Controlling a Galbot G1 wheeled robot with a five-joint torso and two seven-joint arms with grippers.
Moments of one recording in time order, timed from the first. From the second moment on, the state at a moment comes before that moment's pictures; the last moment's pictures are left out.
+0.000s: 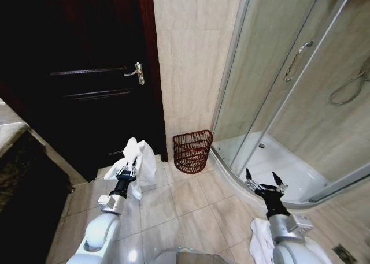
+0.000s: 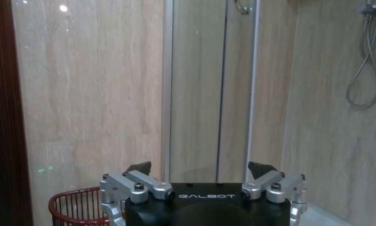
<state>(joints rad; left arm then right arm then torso) 1.56 -1.24 -0.63 -2.02 -0.29 -0.18 0.03 -1.79 1.61 0.77 2.36 0.10 -0.12 -0.06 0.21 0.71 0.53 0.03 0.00</state>
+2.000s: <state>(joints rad) 0.94 -1.20 -0.06 -1.62 -0.41 -0.13 0.10 -1.77 1.61 0.74 2.32 -0.06 -0.10 -0.08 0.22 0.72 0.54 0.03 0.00</state>
